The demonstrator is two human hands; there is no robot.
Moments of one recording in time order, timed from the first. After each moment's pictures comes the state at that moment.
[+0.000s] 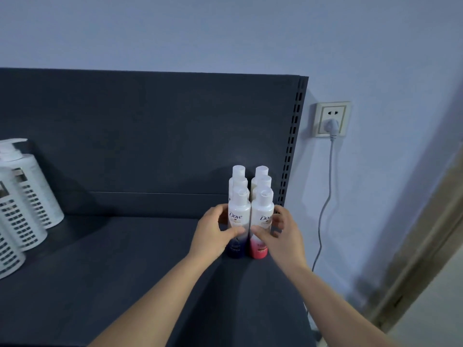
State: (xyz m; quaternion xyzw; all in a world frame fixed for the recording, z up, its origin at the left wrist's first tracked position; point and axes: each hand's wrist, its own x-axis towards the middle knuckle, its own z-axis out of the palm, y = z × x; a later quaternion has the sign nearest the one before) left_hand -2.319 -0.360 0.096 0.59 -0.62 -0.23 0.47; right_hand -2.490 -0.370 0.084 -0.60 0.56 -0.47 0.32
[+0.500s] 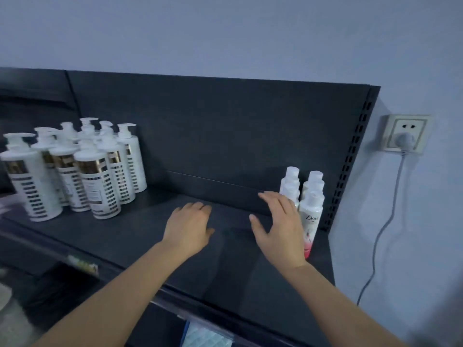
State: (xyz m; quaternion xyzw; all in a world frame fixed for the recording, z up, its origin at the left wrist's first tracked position) left_hand -2.231 -0.258 0.123 0.77 -0.62 0.12 0.12; right_hand -2.420 -0.326 0.116 -0.80 0.34 -0.49 0.06
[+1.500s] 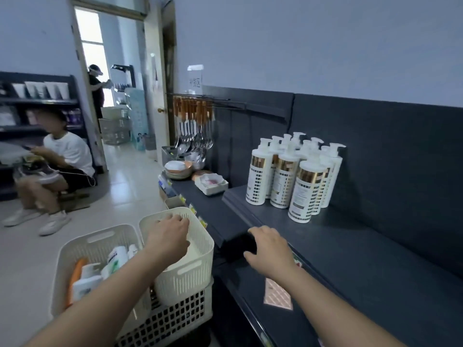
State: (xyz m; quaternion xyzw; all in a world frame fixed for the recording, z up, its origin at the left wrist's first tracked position) left_hand -1.984 0.115 0.111 0.96 -0.25 0.09 -0.04; right_hand -2.098 -0.092 0.106 -0.99 0.12 -0.07 0.10
